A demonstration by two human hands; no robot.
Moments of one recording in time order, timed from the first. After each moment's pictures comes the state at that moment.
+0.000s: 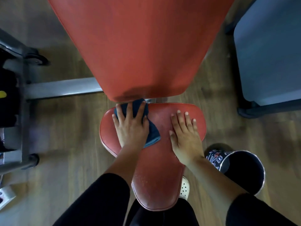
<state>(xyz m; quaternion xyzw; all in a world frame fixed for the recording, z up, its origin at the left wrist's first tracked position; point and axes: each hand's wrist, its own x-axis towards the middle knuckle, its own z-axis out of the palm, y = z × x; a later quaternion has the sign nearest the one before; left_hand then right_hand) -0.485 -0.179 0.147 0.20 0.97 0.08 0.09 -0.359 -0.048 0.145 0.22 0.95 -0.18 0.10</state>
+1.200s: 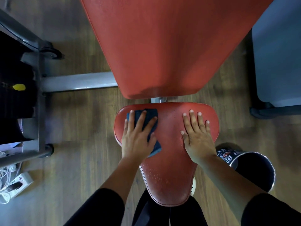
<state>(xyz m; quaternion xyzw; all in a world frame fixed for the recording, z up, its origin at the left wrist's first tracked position) -0.474 -0.234 0.150 0.33 0.94 0.11 0.09 -0.366 -0.050 0.152 0.22 0.94 -0.16 0.18</state>
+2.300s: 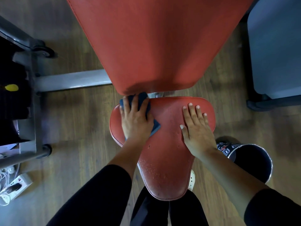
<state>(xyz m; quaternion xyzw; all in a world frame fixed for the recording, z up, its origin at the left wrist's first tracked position) -0.502 -0.193 0.153 0.23 0.96 0.13 0.10 -0.367 -0.043 0.162 0.23 0.94 -0.18 0.16</state>
